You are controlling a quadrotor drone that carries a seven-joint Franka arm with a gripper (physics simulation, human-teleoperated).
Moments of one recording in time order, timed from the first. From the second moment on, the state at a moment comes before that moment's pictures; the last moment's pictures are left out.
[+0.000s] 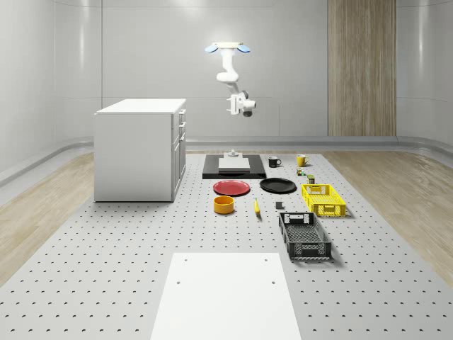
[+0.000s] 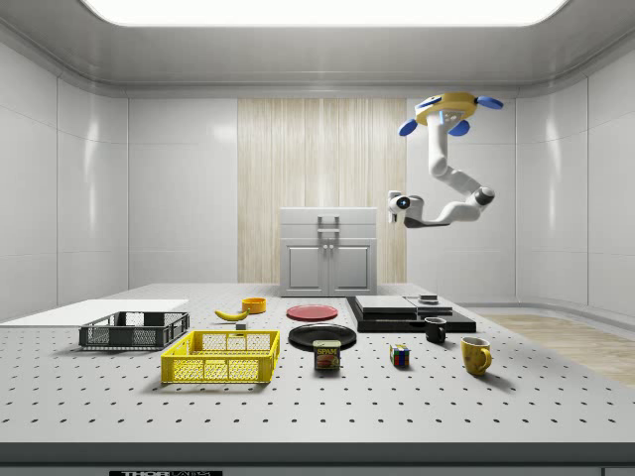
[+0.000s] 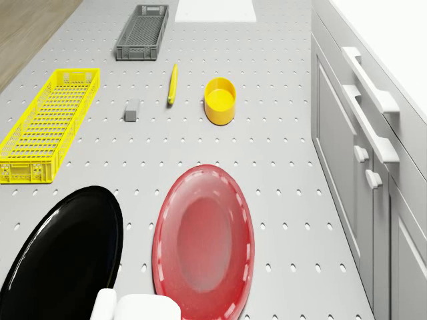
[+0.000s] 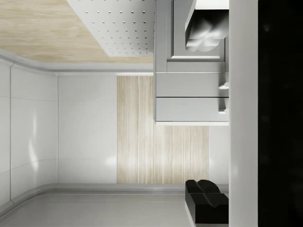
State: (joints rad) arm 0.43 -0.90 -0.78 -2.43 0.97 1.52 0.67
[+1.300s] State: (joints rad) arm 0.55 -1.01 -0.84 -2.44 0.89 1.63 0.74
